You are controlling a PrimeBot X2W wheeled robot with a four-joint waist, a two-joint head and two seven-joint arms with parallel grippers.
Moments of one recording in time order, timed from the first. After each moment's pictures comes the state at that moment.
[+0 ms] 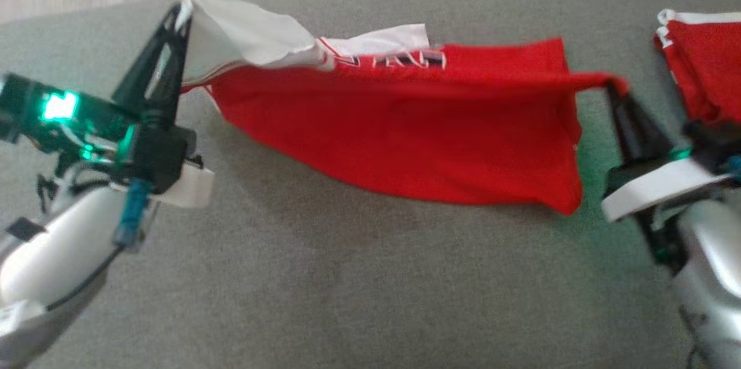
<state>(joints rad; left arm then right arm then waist) -0.75 0.70 -0.93 0.08 -0.28 0.50 -0.14 -0.42 -0.35 0.32 0.50 0.40 0.13 -0.26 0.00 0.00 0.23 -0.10</state>
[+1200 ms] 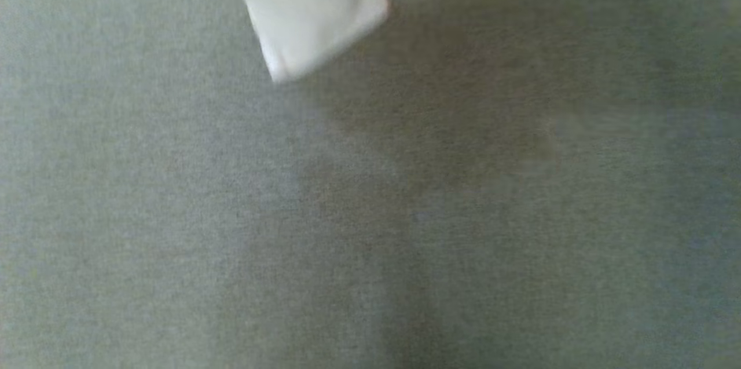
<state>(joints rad) -1.65 0.52 -0.75 0.47 -0.42 0.08 -0.21 -1.23 -0.58 0.28 0.41 0.40 0.13 -0.17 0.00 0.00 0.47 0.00</state>
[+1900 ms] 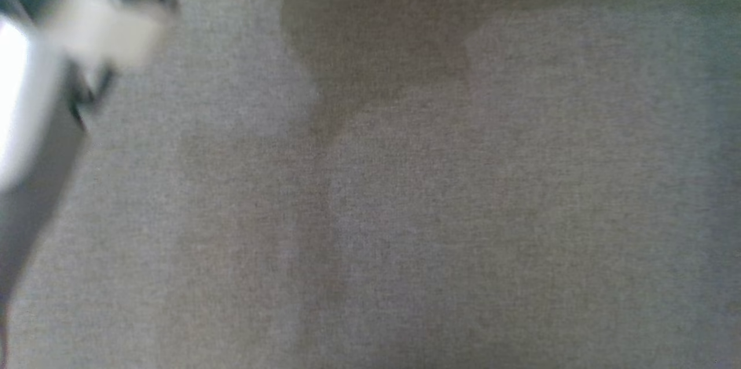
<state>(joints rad) -1.04 0.53 -0.64 0.19 -0.40 0.01 -0.26 -0.97 -0.59 0.25 0.50 0.36 0.13 -0.26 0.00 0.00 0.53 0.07</state>
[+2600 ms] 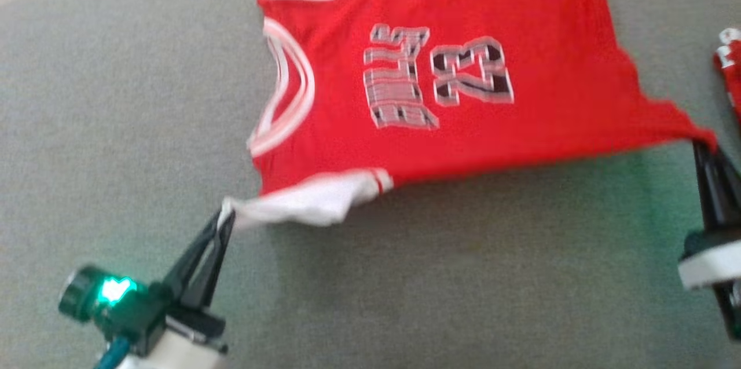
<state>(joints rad) -0.14 0.60 -0.64 -0.03 -0.43 0.15 -0.26 -0.12 -0.45 0.06 0.23 0.31 0.13 -0.26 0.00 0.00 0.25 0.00</state>
